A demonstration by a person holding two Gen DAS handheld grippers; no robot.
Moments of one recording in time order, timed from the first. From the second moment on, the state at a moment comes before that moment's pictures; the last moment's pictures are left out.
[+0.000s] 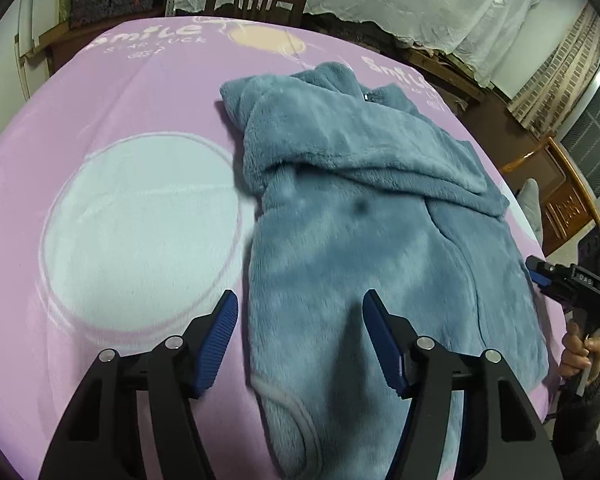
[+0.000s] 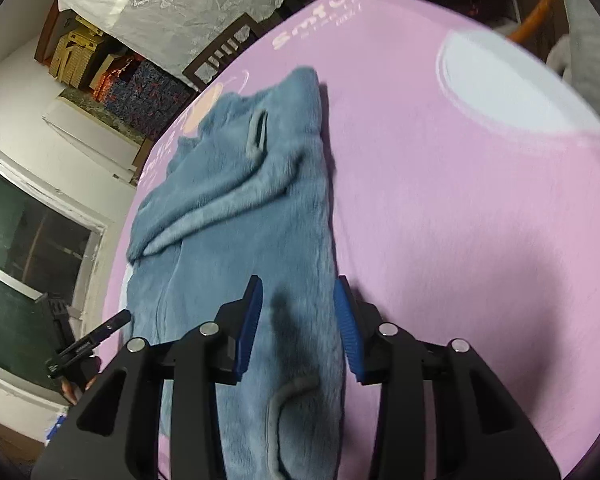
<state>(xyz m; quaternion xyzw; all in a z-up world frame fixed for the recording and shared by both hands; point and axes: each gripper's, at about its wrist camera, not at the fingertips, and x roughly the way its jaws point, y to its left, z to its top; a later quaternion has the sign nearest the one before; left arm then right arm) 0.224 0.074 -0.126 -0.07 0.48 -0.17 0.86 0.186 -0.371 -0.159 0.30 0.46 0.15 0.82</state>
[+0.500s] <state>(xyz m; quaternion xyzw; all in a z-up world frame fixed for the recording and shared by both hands) 0.142 0.074 -0.130 -0.11 0.48 -0.22 0.84 0.112 -0.364 -0.165 0.32 0.45 0.20 0.81</state>
